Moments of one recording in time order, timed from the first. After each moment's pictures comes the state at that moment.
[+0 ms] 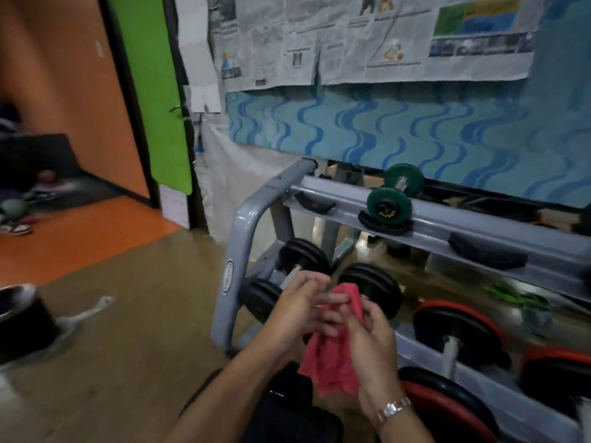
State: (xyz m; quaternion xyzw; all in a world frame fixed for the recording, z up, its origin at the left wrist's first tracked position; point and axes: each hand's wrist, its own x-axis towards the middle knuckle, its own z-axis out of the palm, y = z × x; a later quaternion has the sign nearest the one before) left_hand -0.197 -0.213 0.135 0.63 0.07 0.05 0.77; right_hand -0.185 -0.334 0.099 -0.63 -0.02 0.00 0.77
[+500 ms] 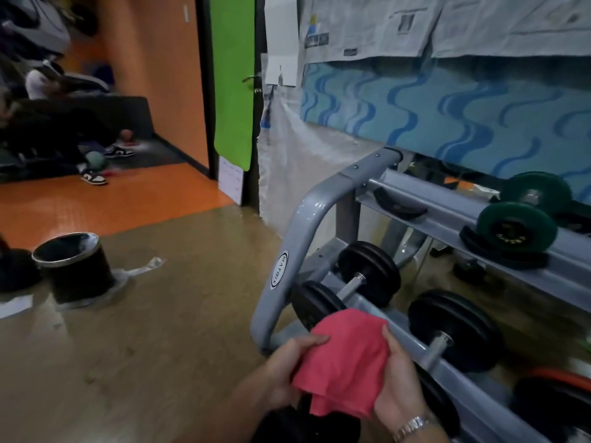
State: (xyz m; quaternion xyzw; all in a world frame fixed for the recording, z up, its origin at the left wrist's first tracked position) left_hand -0.150 -0.058 -0.024 0.44 0.22 -0.07 0.86; right_hand -0.080 -0.215 0.005 -0.47 0.12 0.34 0.81
